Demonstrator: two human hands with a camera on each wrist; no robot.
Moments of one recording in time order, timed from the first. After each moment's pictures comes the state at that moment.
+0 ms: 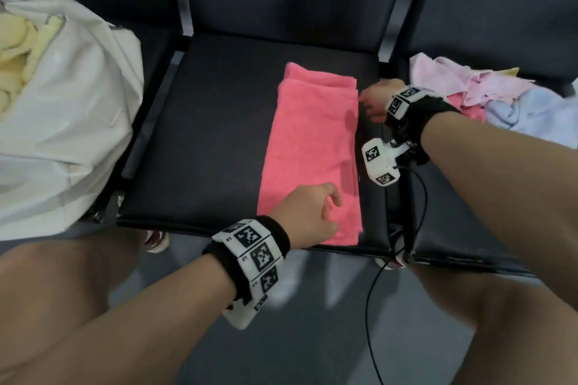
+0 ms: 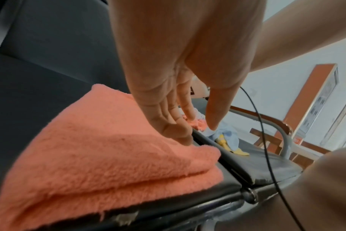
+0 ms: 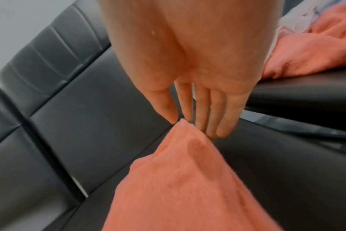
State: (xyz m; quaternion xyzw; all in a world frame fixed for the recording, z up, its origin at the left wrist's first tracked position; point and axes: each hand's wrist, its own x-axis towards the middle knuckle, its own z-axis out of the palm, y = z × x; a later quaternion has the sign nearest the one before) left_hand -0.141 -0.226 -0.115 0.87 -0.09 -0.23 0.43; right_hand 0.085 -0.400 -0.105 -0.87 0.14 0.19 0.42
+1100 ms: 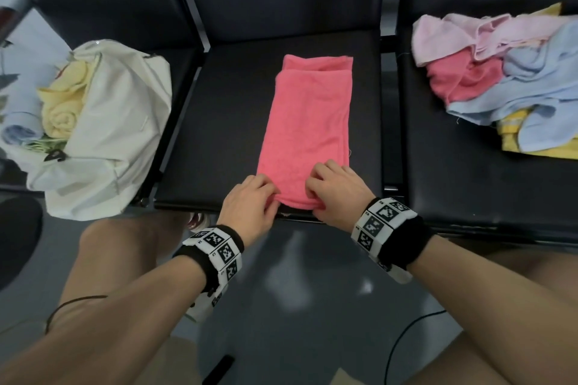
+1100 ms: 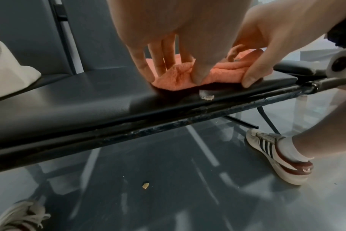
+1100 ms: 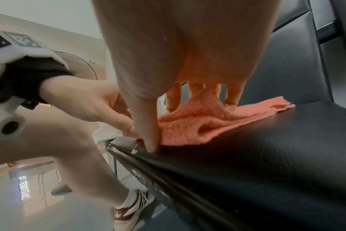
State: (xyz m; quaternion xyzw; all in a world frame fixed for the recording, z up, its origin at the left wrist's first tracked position) left_hand -0.194 -0.191 -0.148 0.99 -0.07 -0.01 0.11; right_hand -0.135 -0.395 -0.147 -0.91 -0.36 0.12 0.15
